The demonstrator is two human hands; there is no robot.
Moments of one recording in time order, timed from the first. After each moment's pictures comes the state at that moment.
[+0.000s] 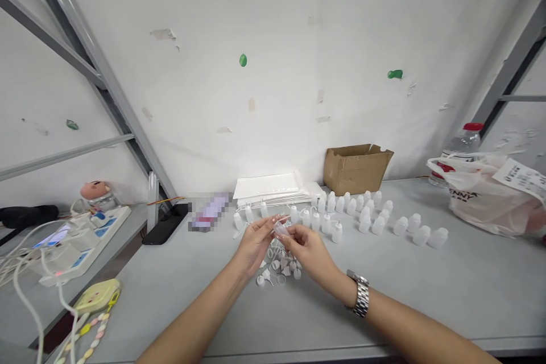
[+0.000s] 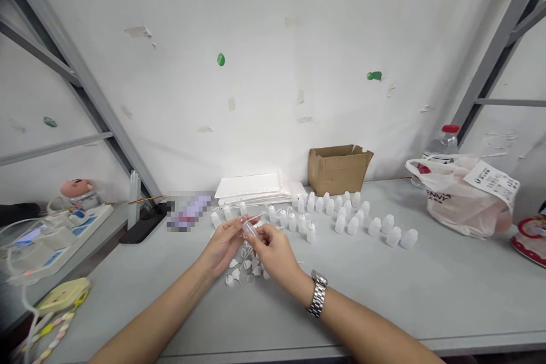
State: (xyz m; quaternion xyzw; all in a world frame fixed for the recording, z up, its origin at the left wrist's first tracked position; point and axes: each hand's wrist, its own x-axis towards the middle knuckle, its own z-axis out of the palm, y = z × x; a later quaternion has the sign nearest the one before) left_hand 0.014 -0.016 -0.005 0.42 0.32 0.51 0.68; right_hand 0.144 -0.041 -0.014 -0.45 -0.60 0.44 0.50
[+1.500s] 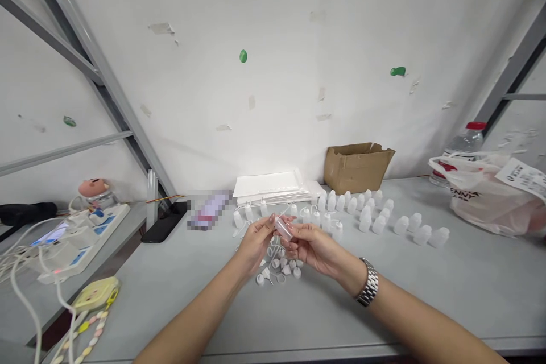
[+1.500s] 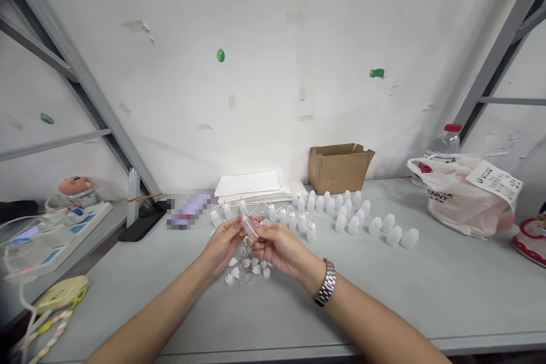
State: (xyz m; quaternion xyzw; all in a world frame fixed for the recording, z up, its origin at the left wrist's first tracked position) left_hand 0.016 -0.020 -0.001 0.48 0.31 0.49 0.65; right_hand 0.161 -0.033 -0.001 -0.26 -0.45 0.74 0.43
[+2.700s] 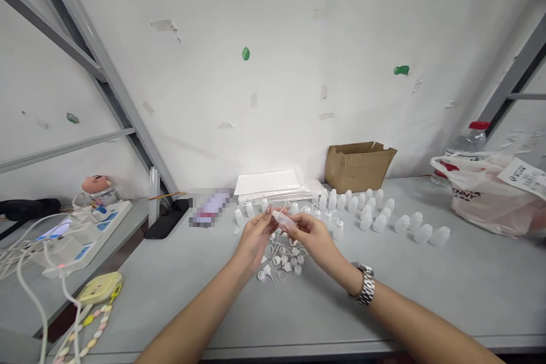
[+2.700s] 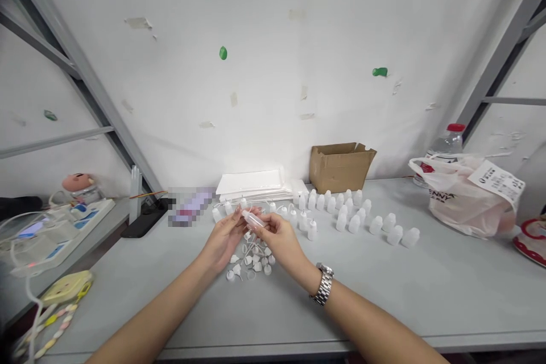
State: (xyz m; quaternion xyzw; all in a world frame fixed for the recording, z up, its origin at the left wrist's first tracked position) left_hand 0.016 -0.017 -0.003 0.42 0.32 0.54 0.66; right_hand 0.153 -0.031 -0.008 -0.42 -0.56 0.50 0.51
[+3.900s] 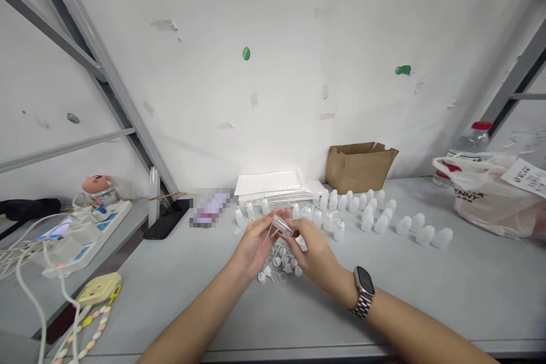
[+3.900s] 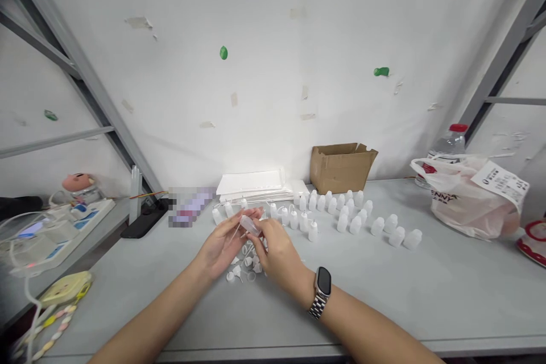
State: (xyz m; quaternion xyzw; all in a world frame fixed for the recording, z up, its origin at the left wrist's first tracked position) left_hand 0.013 -0.026 0.006 0.38 0.29 0.51 0.72; right_hand 0.153 -0.042 -0.020 -0.35 -0.78 0.02 0.51
